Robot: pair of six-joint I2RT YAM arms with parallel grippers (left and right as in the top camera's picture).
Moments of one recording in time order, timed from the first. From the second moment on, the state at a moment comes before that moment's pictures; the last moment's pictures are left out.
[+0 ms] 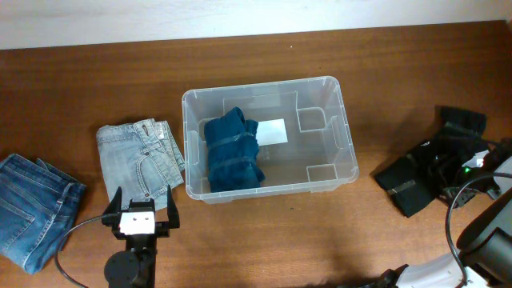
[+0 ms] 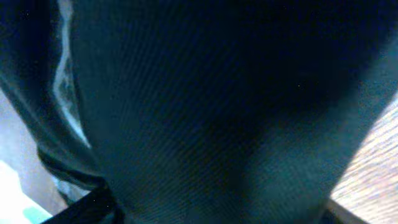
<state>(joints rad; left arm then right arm) -0.05 0.01 0.03 -0.11 -0.08 0.14 -0.80 1.80 1.05 -0.79 -0.40 0.25</state>
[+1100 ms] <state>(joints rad) -0.05 0.01 0.03 -0.11 -0.08 0.14 -0.38 1.27 1.35 -0.98 -0.46 0.23</state>
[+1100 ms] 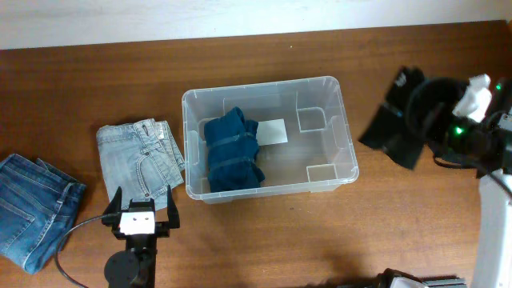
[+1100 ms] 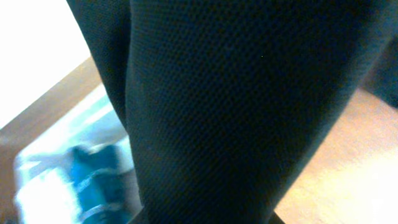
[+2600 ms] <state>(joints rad) -0.05 0.01 0.03 -0.11 -0.08 0.14 0.30 1.79 1.43 -0.85 -0.50 0.18</state>
